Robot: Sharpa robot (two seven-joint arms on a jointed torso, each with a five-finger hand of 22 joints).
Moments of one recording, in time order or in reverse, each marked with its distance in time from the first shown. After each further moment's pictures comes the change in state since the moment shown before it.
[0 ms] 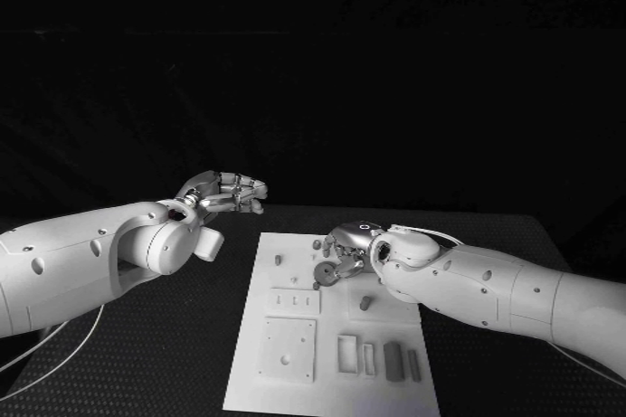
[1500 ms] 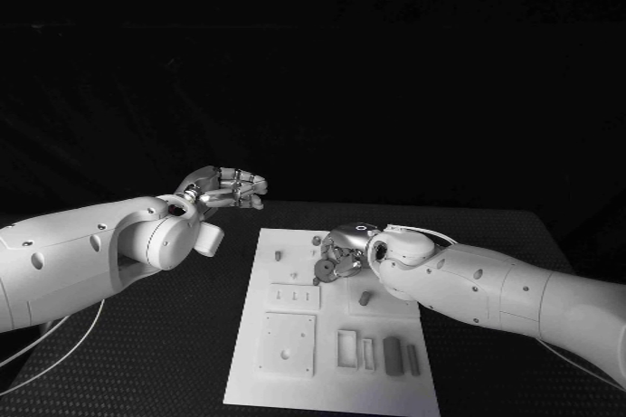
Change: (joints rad) left arm 0.000 0.000 0.000 -0.001 0.000 0.000 0.000; left_hand 0.000 0.000 0.000 0.000 0.000 0.000 0.000 -0.004 0.002 0.003 0.003 -0.004 0.002 0.004 -0.004 -0.004 0.001 -0.001 0.000 0.000 0.000 0.001; right arm -0.023 0.032 0.002 -0.061 -0.016 0.026 0.044; right_hand 0.125 0.105 0.026 -0.076 0.000 0.011 -0.006 0.005 -0.005 -0.016 -0.001 0.047 -0.025 -0.001 0.008 0.013 -0.022 -0.002 -0.019 -0.007 0.025 0.000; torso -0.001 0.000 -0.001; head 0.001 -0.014
